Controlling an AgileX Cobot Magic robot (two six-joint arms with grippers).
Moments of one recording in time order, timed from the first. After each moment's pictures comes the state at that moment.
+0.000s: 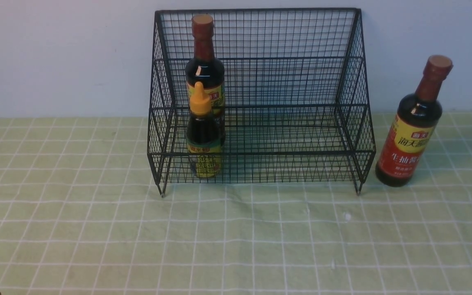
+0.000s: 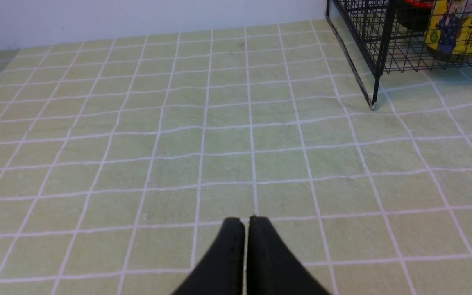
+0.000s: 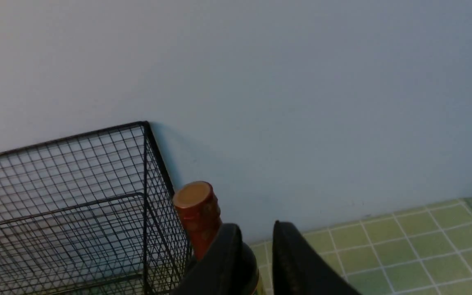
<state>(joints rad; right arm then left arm) -0.05 0.90 -0.71 0.06 0.16 0.20 -0.04 -0.01 0.03 0.09 0.38 -0.04</state>
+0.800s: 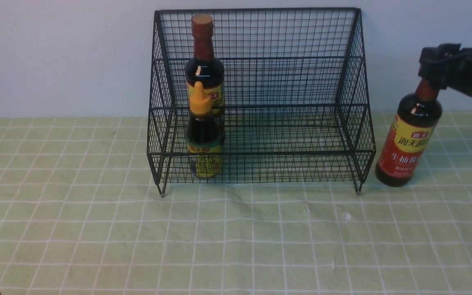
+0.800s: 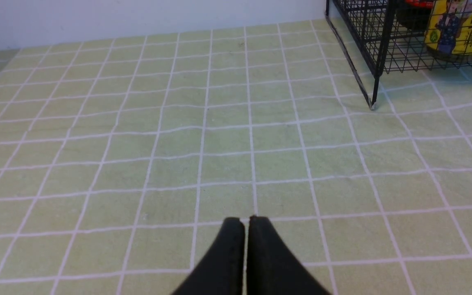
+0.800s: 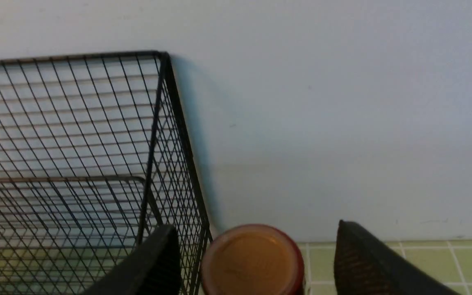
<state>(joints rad) 0.08 1.51 -0.96 0.04 -0.07 0.09 -0.04 -0.01 0.03 0.09 0.38 -0.04</state>
